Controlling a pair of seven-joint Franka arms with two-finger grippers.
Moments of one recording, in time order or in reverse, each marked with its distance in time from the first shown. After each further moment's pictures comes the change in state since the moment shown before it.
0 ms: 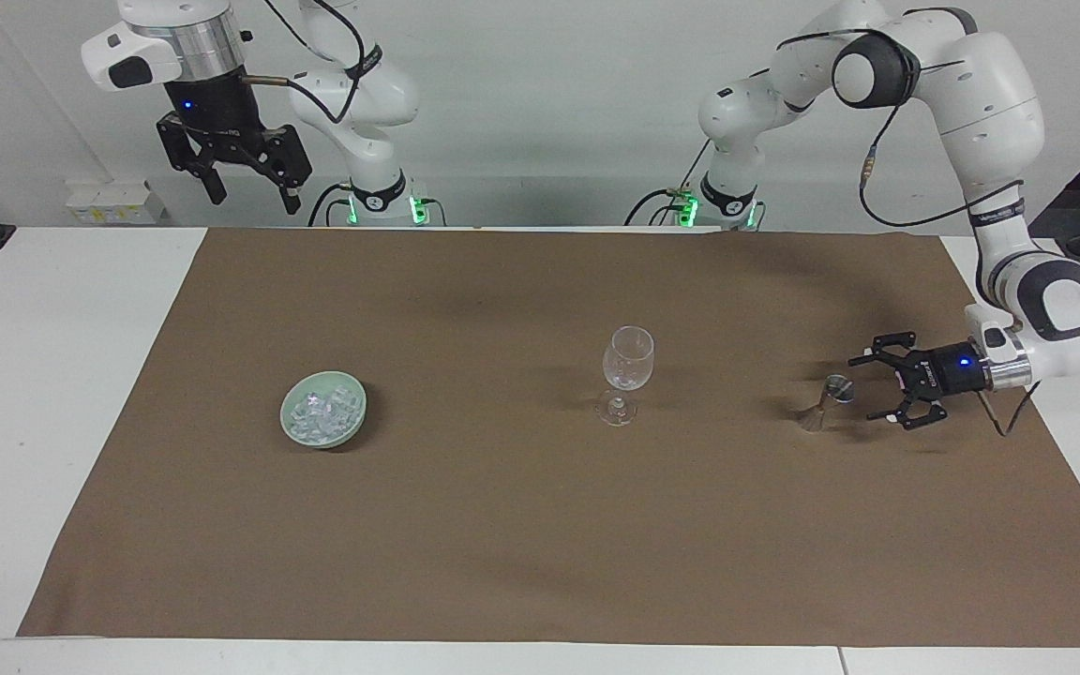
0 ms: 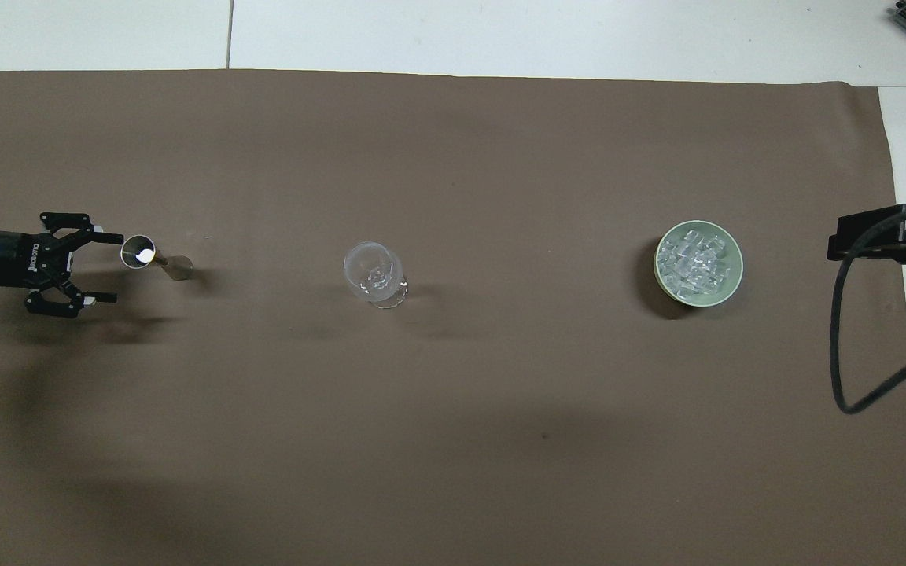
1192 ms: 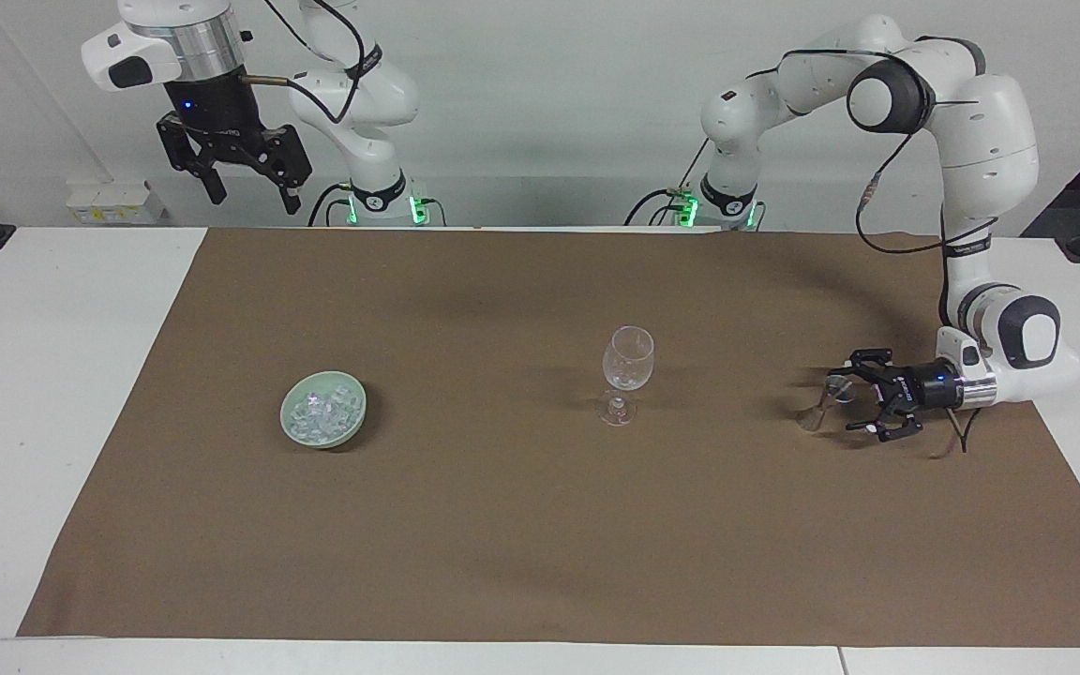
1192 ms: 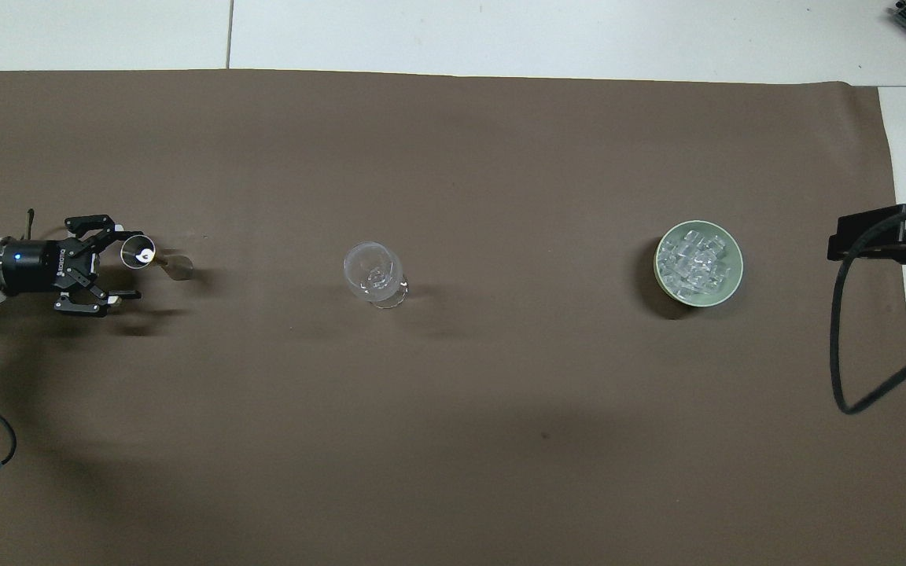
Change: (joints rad) left arm 0.103 0.108 -0.113 0.000 -0.152 -0.060 0.135; right arm 0.000 0.000 0.000 0.000 0.000 0.000 0.000
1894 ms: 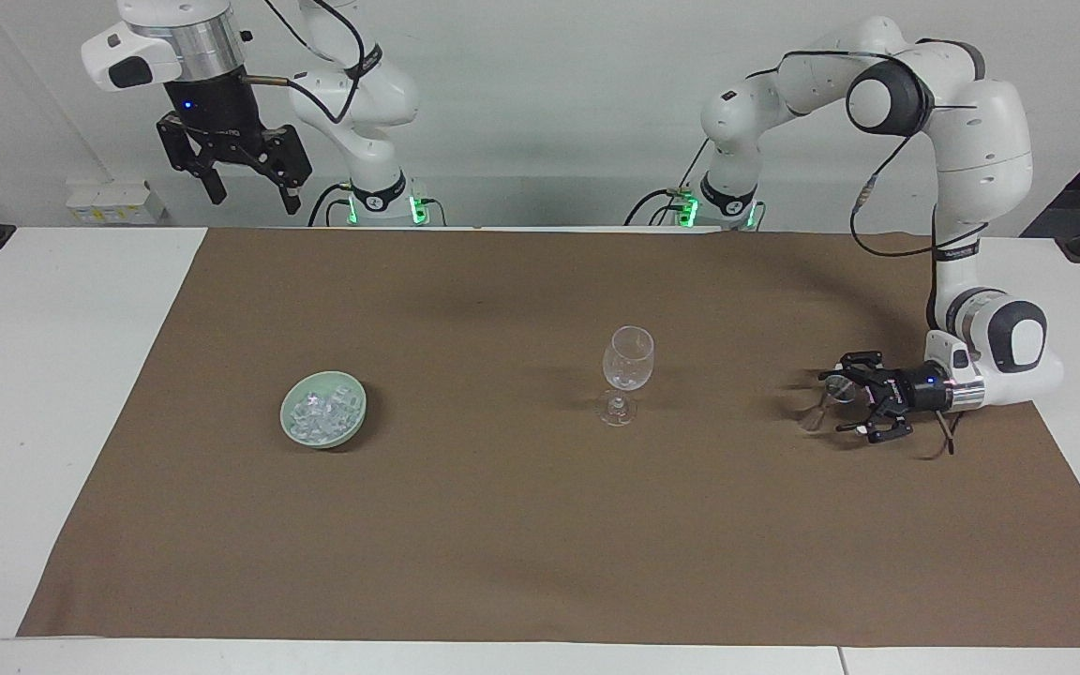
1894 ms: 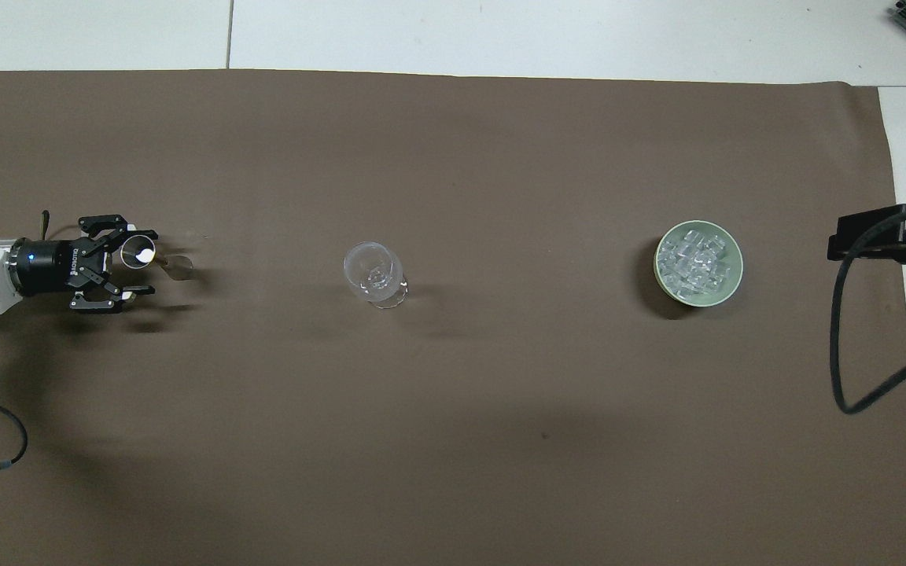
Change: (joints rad) left arm 0.000 0.006 -0.013 -0.026 -0.045 0.000 0.012; right arm 0.000 0.000 0.000 0.000 0.000 0.000 0.000
